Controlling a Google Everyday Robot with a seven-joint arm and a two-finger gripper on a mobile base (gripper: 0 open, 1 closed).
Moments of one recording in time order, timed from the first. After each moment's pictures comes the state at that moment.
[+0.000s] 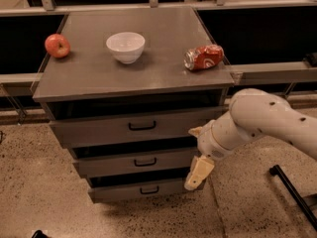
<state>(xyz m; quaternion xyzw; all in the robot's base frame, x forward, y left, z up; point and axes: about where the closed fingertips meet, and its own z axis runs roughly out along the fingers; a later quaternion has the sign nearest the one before) 0.484 -0.099 0.684 -0.62 0.74 0.13 0.21</state>
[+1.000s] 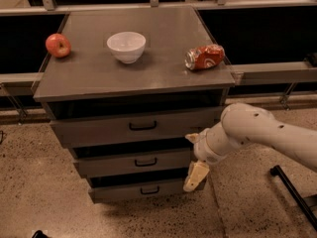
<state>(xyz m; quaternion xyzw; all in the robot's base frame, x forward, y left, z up) 0.508 -0.104 0.623 -0.64 0.72 0.12 0.22</state>
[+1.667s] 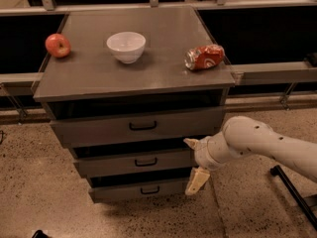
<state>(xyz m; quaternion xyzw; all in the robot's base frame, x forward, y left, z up) 0.516 -0.106 0.589 -0.67 0.69 0.11 0.26</state>
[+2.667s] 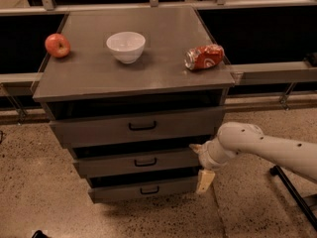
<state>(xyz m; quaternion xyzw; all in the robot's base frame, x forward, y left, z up) 0.552 -0.148 0.505 -0.71 0.67 0.07 0.20</state>
